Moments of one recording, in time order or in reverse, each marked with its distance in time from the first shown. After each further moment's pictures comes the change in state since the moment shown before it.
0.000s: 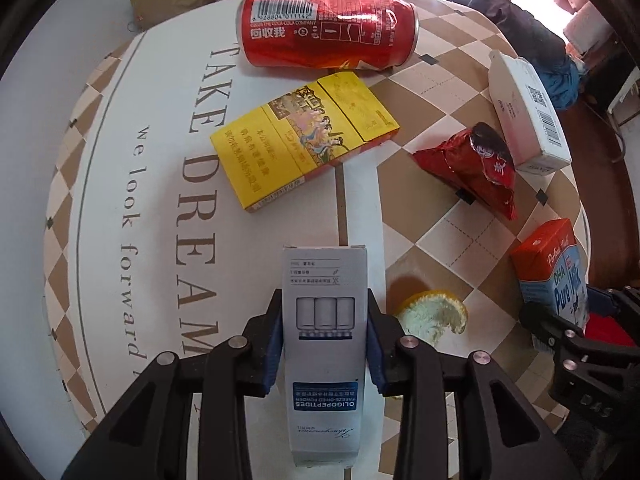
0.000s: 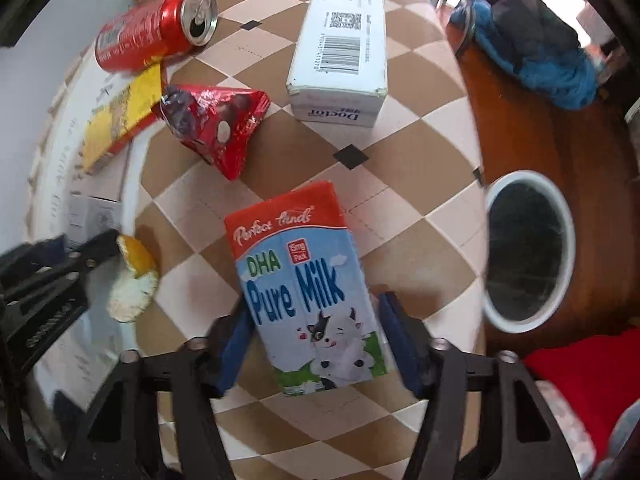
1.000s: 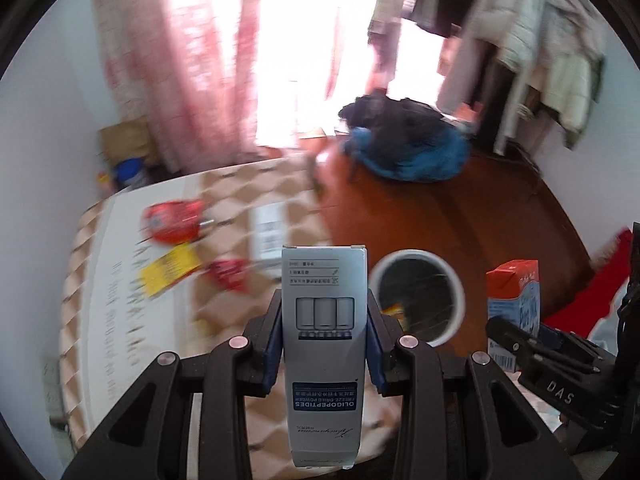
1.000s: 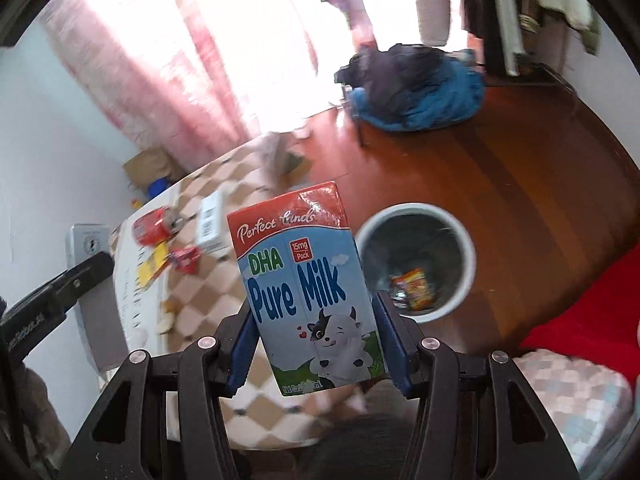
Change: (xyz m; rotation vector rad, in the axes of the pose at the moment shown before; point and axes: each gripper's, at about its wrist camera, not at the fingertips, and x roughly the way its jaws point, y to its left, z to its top) left arm -0.221 -0.191 -0.061 0.171 -0.419 -0.172; right arm -0.192 -0.236 -0.172 0.407 -0.466 0.157
